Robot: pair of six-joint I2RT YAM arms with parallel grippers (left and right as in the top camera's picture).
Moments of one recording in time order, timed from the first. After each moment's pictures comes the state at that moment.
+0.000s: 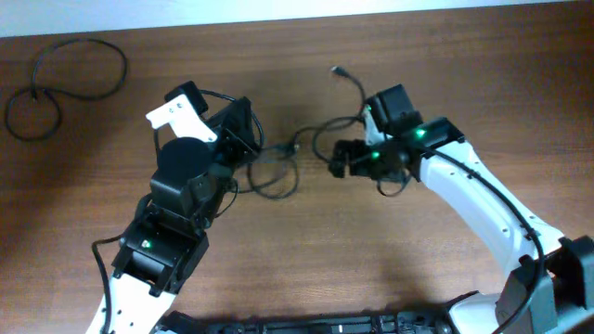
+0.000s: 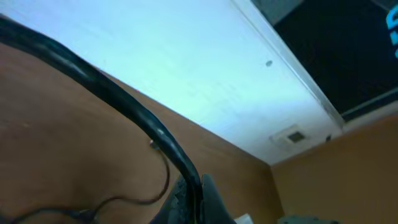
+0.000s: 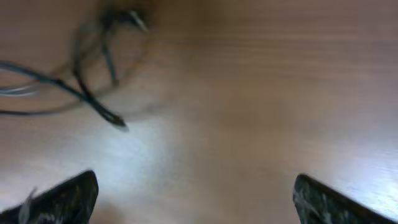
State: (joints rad) left arm -0.48 1.01 1.01 -0.22 -0.16 -0.83; right arm 0.37 1.56 1.17 -0.80 -0.28 0.46
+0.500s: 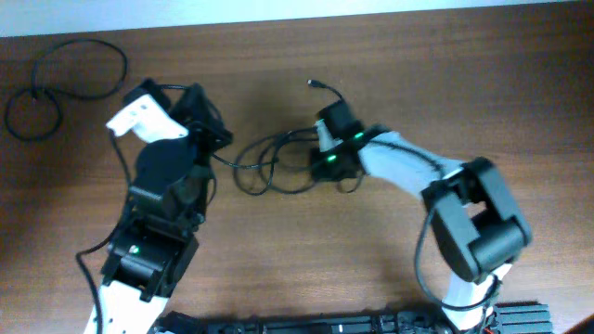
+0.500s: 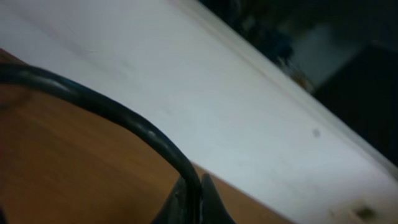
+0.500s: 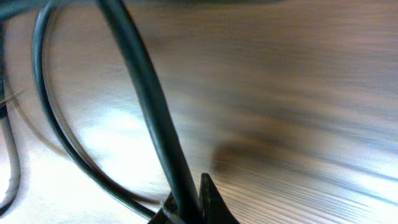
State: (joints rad) left arm -0.42 0.98 1.00 -0.16 -0.42 -0.69; right arm 0.44 1.94 1.18 -0.49 -0.34 0.46
